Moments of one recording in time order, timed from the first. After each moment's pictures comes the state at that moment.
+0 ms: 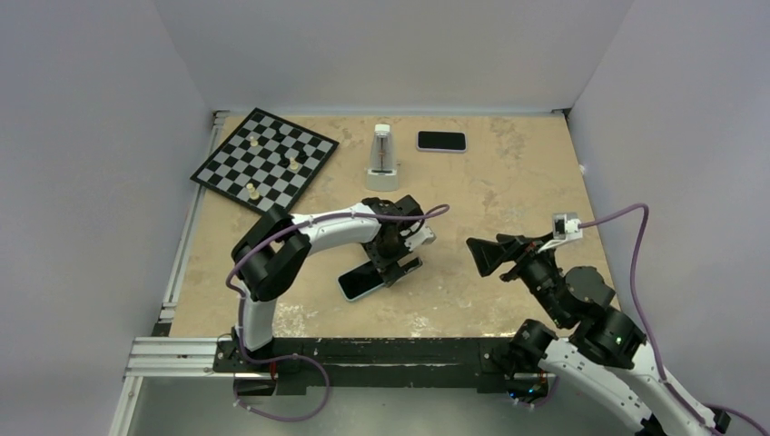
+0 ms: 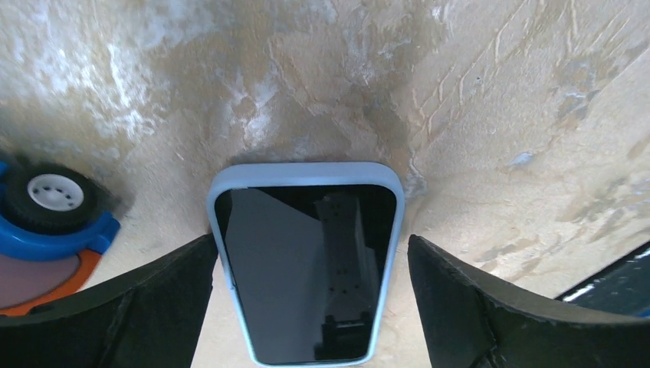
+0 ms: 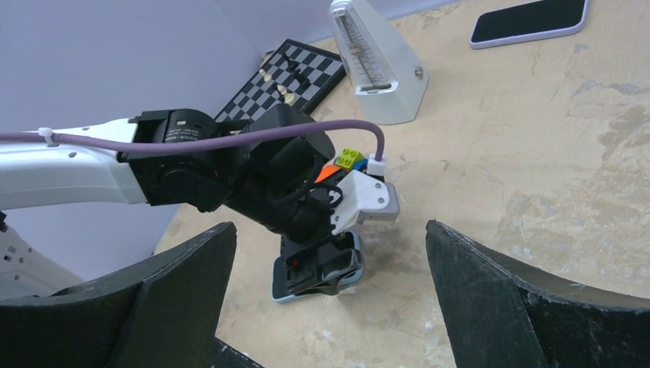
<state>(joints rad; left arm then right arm) -0.90 1.95 1.36 -0.80 0.06 0.16 0.85 0.24 0.68 -0.48 0.39 0.58</state>
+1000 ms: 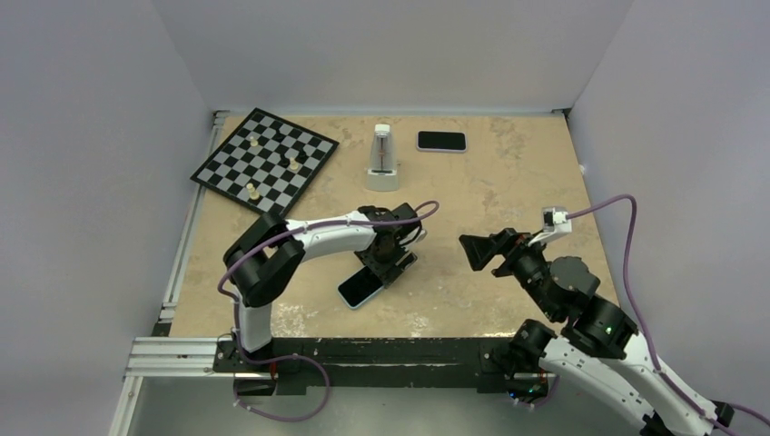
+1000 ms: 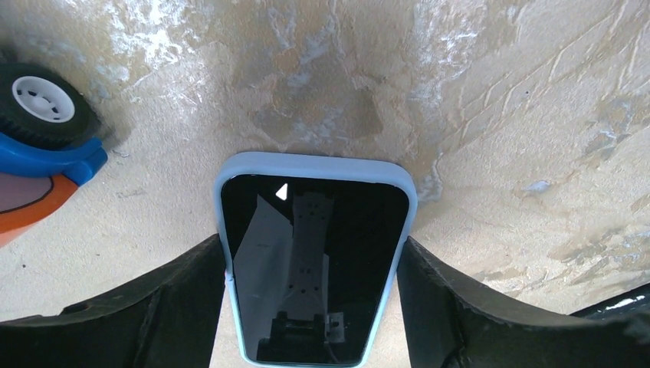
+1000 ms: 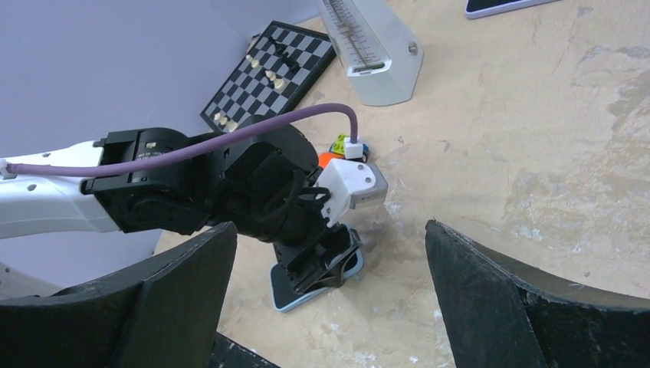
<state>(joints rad) -0.92 1.91 1.27 -0.75 -0.03 -0.13 0.85 0.34 0.69 -0.49 0.40 0.66</state>
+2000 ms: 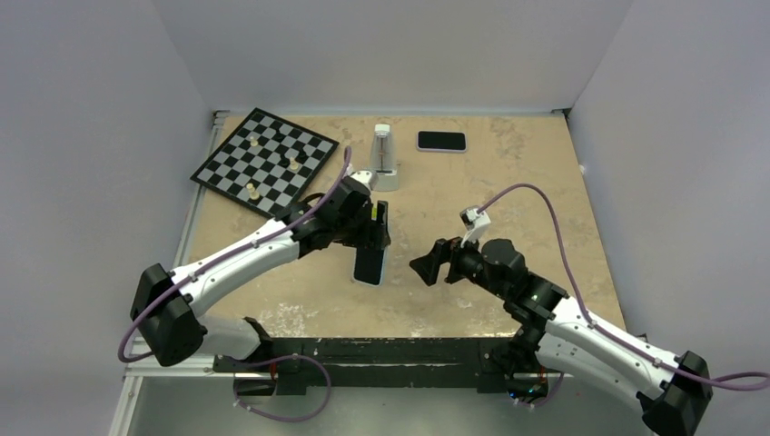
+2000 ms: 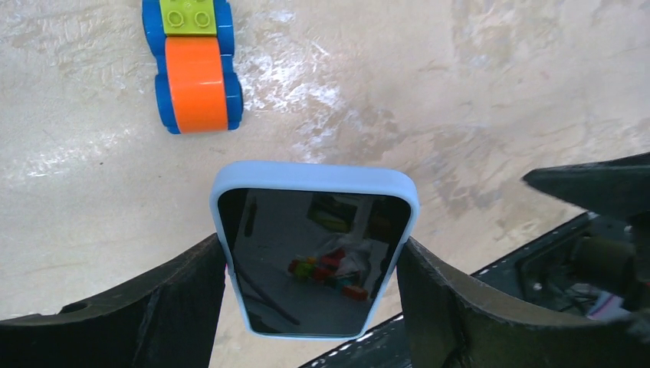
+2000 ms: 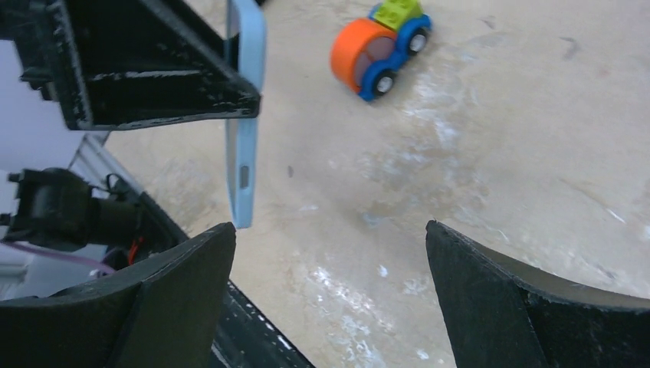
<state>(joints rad) -0.81 1.36 1.10 -0.60 -0.08 -0.58 0.82 0.68 0.44 -0.12 0.06 0.59</state>
